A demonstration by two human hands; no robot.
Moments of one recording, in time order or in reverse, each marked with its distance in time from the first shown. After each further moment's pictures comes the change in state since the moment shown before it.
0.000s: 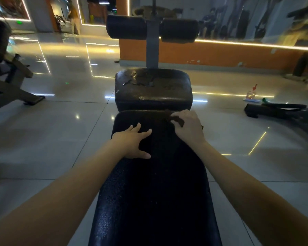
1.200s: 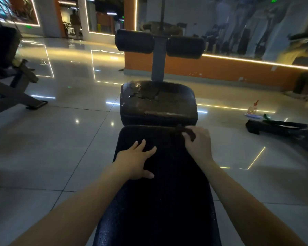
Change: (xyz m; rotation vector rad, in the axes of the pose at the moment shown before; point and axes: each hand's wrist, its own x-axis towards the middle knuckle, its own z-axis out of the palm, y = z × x) left_hand -0.004 0.001 0.000 -0.012 0.003 0.019; right_hand 0.011 0.010 -0.003 0.083 0.095 0.141
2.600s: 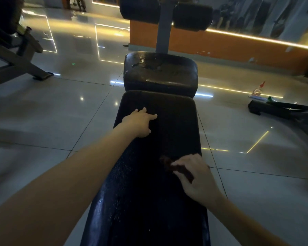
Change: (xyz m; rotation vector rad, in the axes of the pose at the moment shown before) left_hand -0.014 0.025 0.011 -0.221 0.079 -0.113; right_hand -0.207 -0.002 -0.065 0.138 -0.310 -0.379
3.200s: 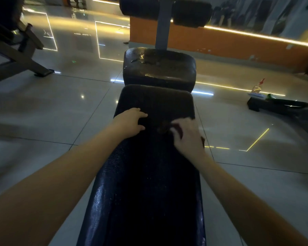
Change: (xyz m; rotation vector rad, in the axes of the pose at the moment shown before) left_hand -0.032 -0.015 0.023 -0.183 0.195 0.004; right_hand 0.074 0.020 0.010 -0.142 0.173 0.139
